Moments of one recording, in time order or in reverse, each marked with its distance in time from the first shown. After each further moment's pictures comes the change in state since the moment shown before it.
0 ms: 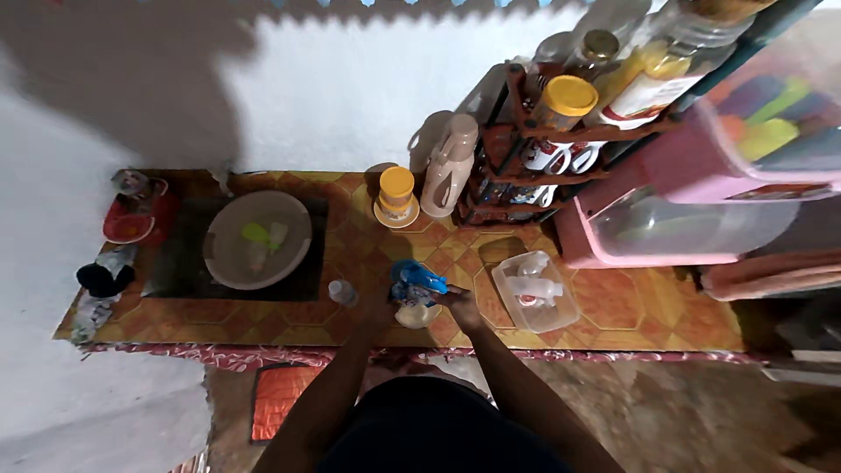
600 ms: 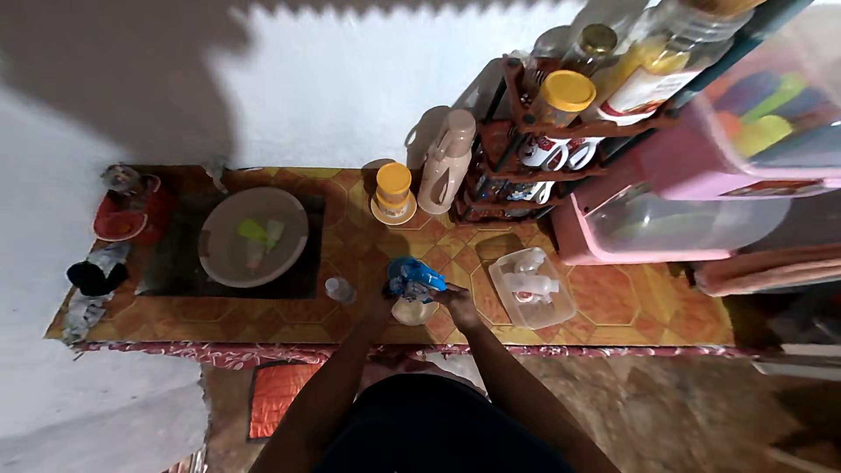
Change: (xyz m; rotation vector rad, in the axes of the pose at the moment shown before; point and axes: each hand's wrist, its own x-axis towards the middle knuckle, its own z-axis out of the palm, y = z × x) left_hand 0.010 -0.008 0.011 -0.174 0.076 -0.031; right_hand -0.005 0.000 0.001 0.060 0.019 0.031
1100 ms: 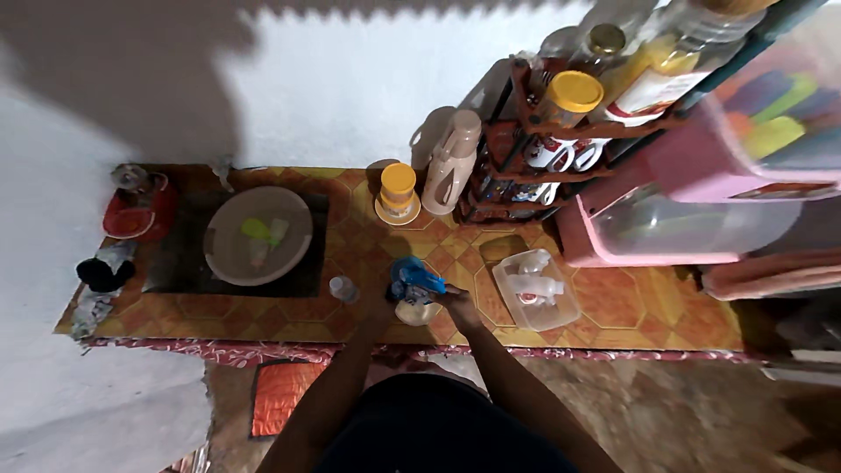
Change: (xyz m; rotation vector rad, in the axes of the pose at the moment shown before) left_hand -0.003 -0.009 0.000 0.062 0.032 0.028; right_hand 0.001 0.005 0.007 -0.001 -0.003 -0.038
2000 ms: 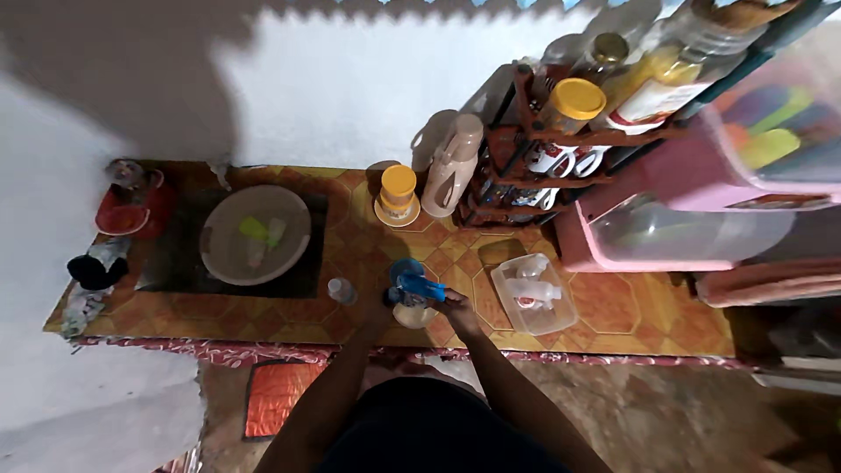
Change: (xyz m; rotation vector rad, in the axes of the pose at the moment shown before) left_hand -0.003 -0.004 -0.002 0.024 -0.027 -0.044; right_hand -0.006 0.009 -0.005 0.082 -0.054 -0.099
